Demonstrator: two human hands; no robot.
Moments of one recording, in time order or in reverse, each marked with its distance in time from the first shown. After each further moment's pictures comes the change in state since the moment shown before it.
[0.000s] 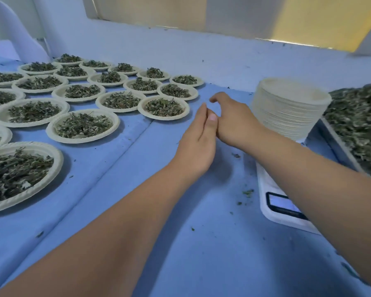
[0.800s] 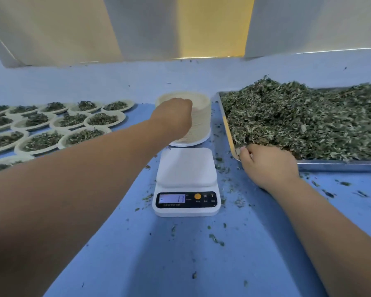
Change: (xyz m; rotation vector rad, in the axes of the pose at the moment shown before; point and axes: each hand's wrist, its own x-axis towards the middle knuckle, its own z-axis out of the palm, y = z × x) left_hand 0.076 0.103 0.161 1.291 -0.299 0.441; right_hand -0.171 0.211 -0.116 -0.502 0.158 0.405
